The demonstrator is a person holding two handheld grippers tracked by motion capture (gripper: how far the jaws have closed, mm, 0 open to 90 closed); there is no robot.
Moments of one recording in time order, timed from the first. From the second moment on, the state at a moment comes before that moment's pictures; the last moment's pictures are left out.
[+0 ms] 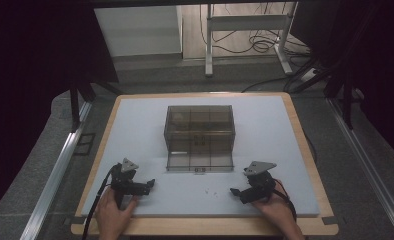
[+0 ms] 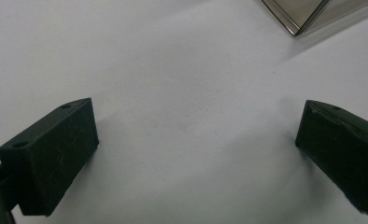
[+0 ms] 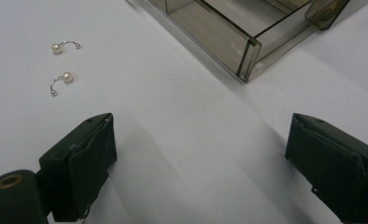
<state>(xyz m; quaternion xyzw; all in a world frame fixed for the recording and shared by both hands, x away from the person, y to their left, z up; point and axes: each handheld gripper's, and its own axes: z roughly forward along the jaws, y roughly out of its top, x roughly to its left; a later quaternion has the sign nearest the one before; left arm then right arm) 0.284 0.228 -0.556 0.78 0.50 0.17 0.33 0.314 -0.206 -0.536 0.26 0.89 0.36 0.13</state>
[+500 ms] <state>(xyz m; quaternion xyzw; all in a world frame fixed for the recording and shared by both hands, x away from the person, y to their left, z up) 0.284 0.228 -0.556 0.78 0.50 0.17 0.33 0.314 -0.206 -0.536 0.26 0.89 0.36 0.13</state>
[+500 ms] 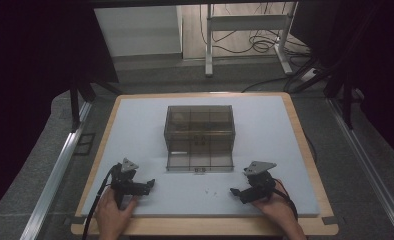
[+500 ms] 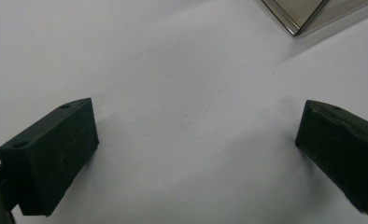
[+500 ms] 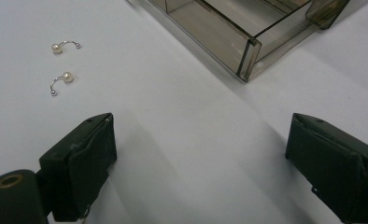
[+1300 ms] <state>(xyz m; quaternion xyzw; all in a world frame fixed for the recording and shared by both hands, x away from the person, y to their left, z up) 0.284 0.229 -0.556 0.78 0.50 0.17 0.33 0.315 -0.208 -0.529 0.28 0.89 0.35 0.11</state>
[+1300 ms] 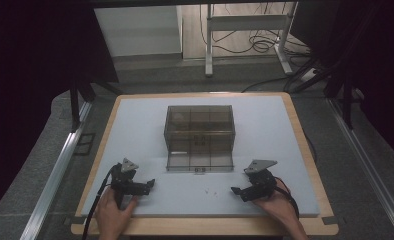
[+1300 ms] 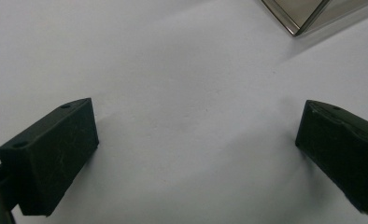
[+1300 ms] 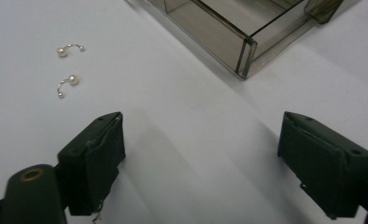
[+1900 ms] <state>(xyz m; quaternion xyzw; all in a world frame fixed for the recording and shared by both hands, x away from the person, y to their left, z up) 0.284 0.229 -0.556 0.78 0.50 0.17 0.33 0.323 -0.201 -0.514 0.30 0.89 0.34 0.05</state>
